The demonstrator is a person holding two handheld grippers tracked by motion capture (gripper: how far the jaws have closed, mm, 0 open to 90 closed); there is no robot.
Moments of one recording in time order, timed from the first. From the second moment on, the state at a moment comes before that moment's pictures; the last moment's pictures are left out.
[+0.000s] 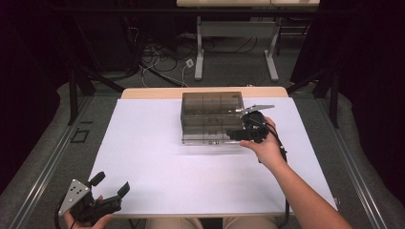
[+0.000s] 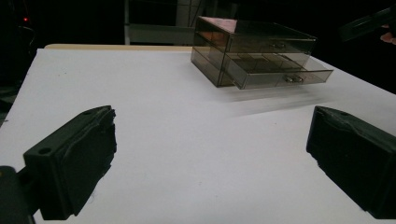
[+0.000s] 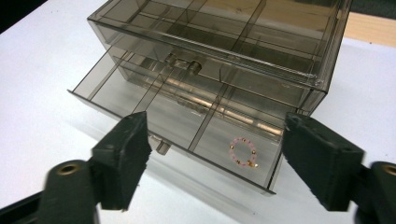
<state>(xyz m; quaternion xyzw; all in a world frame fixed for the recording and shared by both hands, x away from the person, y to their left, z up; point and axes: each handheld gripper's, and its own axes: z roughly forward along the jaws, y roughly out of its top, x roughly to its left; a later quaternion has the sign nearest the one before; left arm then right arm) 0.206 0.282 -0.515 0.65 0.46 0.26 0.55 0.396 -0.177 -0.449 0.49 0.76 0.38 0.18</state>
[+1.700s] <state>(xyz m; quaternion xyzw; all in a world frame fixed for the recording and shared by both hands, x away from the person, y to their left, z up) 0.206 0.279 -0.515 0.65 0.47 0.26 0.54 0.259 -0.274 -0.492 0.49 0.68 0.46 0.28</state>
